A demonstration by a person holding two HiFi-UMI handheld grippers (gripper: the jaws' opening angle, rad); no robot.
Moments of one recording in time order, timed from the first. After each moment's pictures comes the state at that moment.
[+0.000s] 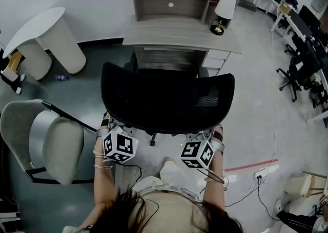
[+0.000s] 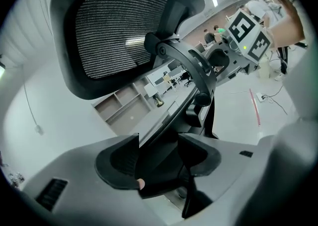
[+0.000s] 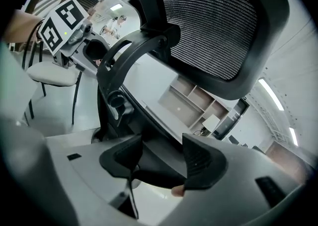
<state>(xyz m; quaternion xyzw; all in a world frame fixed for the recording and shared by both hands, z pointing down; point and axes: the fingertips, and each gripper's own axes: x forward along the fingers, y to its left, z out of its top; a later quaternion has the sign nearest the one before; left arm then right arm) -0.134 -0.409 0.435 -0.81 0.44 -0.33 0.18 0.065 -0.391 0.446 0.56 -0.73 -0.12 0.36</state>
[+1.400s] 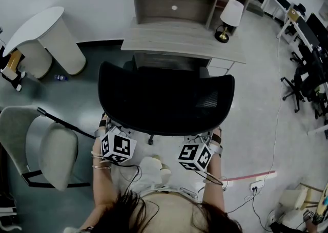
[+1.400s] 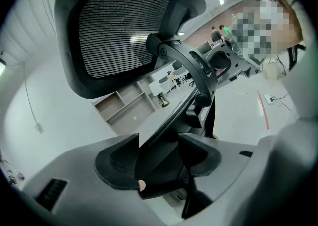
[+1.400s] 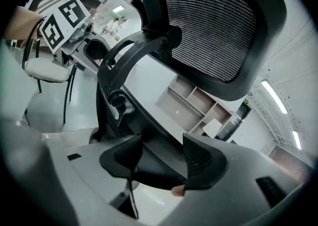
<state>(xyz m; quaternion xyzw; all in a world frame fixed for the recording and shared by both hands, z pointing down) -0.113 -0.483 0.433 -0.81 0.46 -0.33 0.17 0.087 -0.473 0.445 0.55 -0.74 -0.14 0.35</state>
